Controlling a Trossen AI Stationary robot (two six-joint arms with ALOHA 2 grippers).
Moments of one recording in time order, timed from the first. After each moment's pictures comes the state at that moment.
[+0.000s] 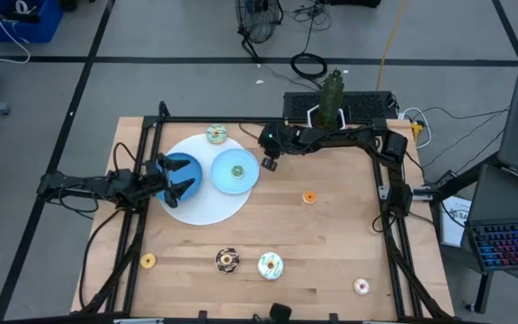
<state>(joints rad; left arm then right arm) -0.10 0.07 0.02 0.18 -0.44 -0.11 -0.43 2.01 1.33 -0.18 0.13 -0.14</state>
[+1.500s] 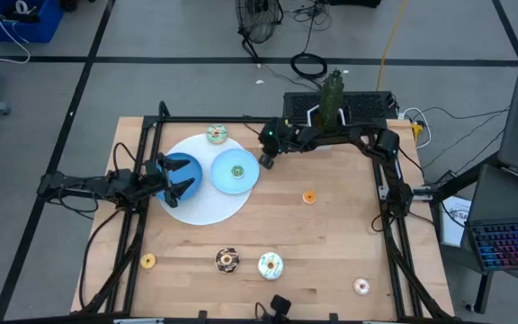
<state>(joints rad) -0.10 0.07 0.02 0.18 -0.44 -0.11 -0.47 2.09 1.33 -0.10 0.03 -0.06</state>
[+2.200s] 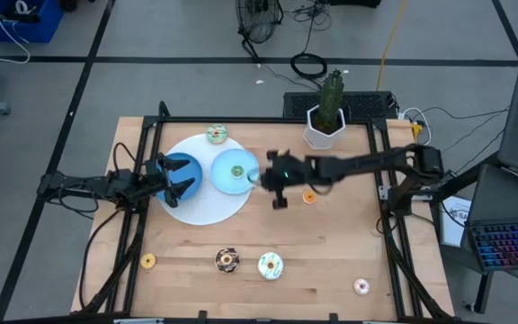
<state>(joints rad) -0.10 0.07 0.02 0.19 -0.45 -0.11 -0.05 1.69 1.10 -0.04 0.05 -0.38</state>
